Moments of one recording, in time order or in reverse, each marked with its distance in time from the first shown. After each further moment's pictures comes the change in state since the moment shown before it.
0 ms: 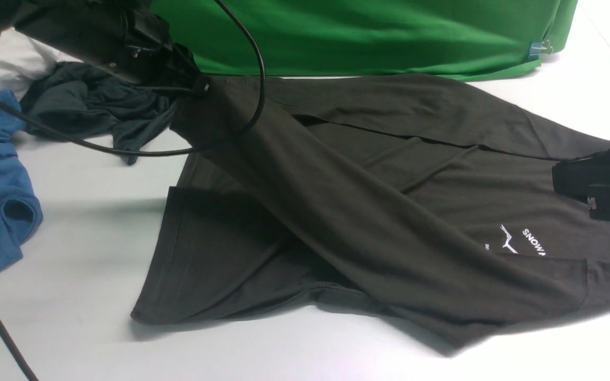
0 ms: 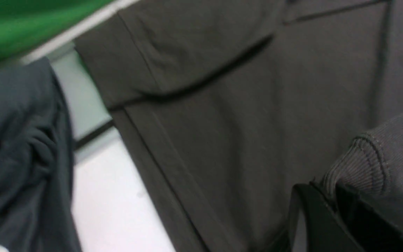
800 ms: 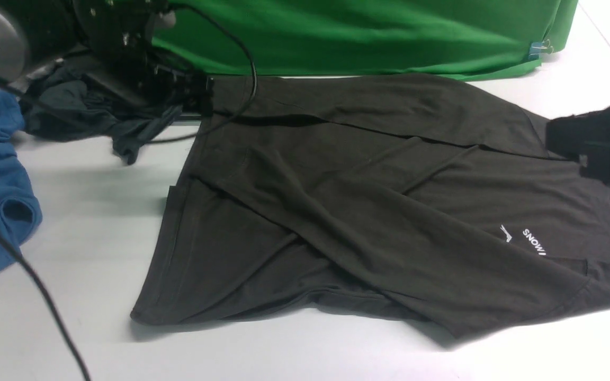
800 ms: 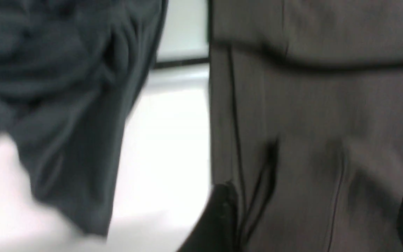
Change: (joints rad) right arm 0.000 0.031 0.000 0.027 -0.160 0.010; left arm 0.004 0.211 -0.127 0.244 -0.068 -0.617
